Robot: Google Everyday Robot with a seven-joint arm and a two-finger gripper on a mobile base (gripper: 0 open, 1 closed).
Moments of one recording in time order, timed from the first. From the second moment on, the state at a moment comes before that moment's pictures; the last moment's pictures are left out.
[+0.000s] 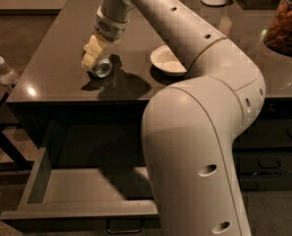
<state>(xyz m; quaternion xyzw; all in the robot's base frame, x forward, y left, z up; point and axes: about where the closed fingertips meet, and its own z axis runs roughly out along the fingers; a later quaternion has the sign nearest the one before) 0.724 0.120 0.869 -0.54 0.81 0.14 0.18</state>
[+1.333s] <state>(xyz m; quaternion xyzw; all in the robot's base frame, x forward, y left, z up) 0.731 0.112 0.850 -0.52 0.82 0.16 0.16</state>
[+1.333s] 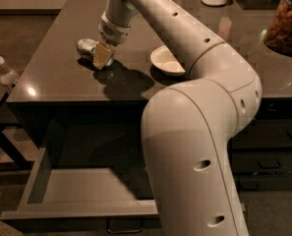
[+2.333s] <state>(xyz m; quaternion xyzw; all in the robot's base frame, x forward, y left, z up) 0.729 0.114 0.854 -0.53 0.82 0.15 0.17</state>
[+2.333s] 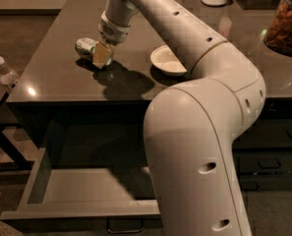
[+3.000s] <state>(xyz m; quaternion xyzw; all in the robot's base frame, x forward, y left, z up) 0.673 0.086 0.854 -0.52 0.82 0.14 0.17</state>
